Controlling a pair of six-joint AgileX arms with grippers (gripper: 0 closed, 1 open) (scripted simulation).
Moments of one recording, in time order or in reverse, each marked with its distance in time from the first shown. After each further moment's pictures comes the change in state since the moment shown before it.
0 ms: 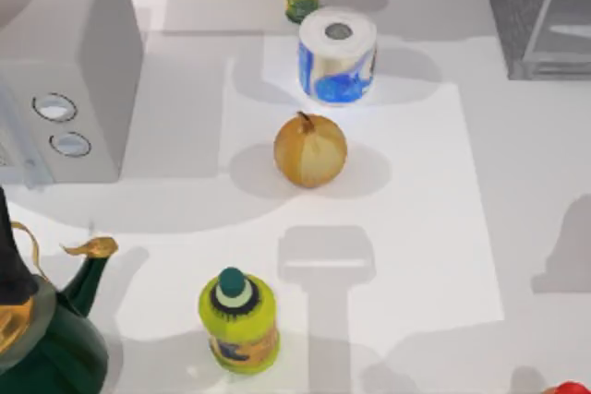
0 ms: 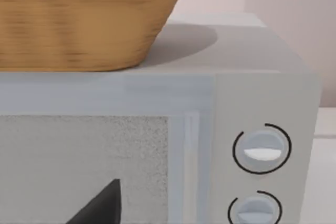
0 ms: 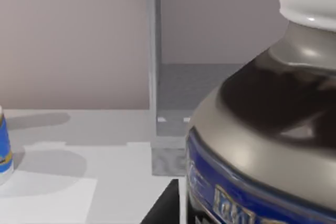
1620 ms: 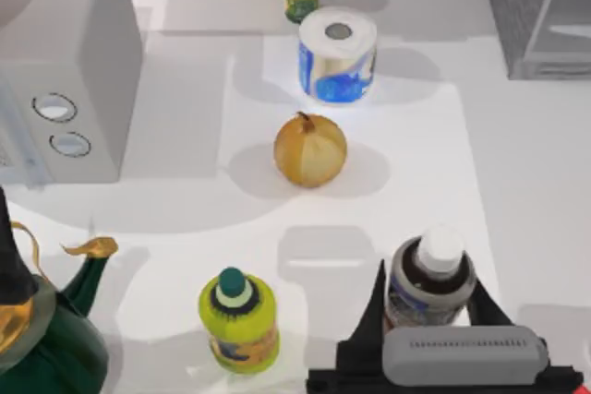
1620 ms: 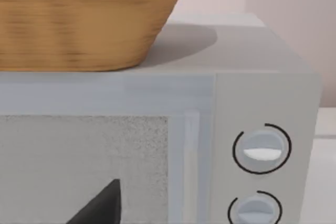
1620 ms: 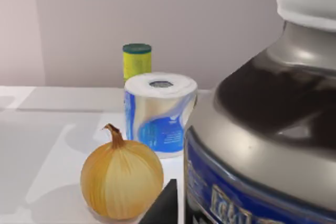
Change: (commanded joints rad) left arm 0.000 0.000 0.000 0.000 0.000 0.000; right arm 1.359 1.449 0.375 0.918 1.375 0.137
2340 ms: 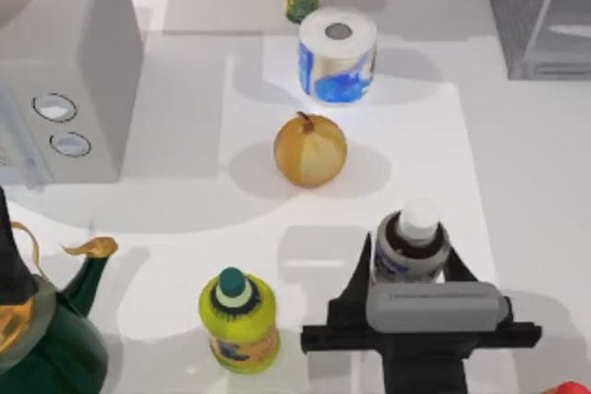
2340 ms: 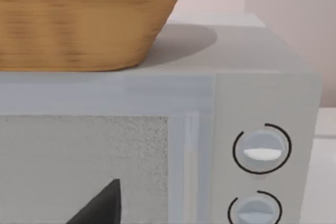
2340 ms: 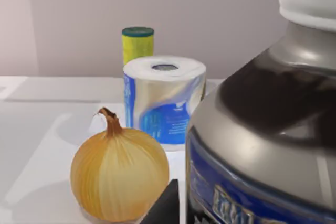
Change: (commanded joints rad) left arm 0.000 0.000 0.000 0.000 0.000 0.000; right arm -0.192 0.297 -0.004 0.417 -0.188 -0.110
